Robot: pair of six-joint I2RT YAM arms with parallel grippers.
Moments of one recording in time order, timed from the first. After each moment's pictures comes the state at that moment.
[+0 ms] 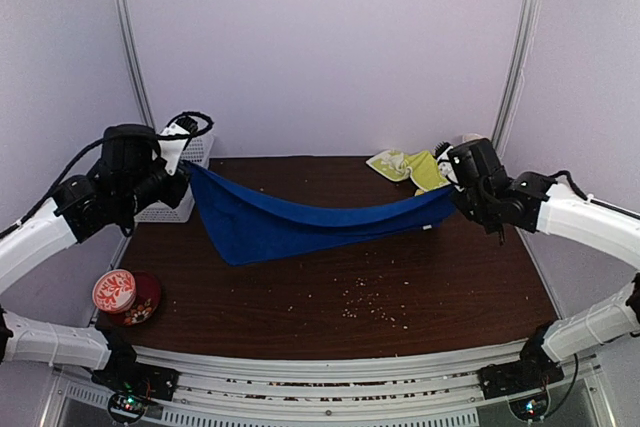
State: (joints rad) left arm -0.65 1.02 1.02 -0.40 -0.55 0.28; right arm 0.66 1.24 1.02 -0.46 0.91 -0.36
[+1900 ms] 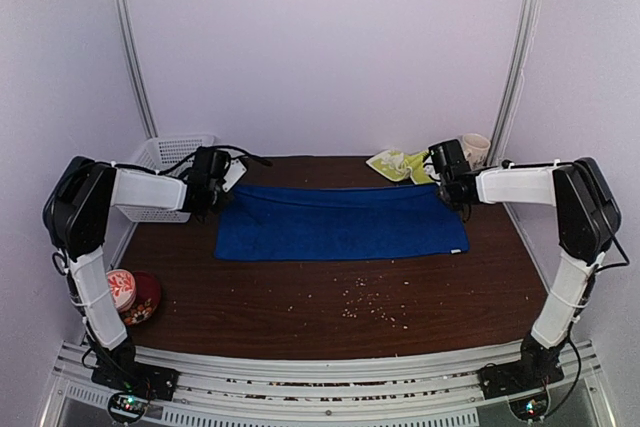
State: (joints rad) left arm -0.40 1.89 1.16 0.10 -0.50 0.63; right arm 0.37 1.81 1.19 -0.11 0.75 -0.53
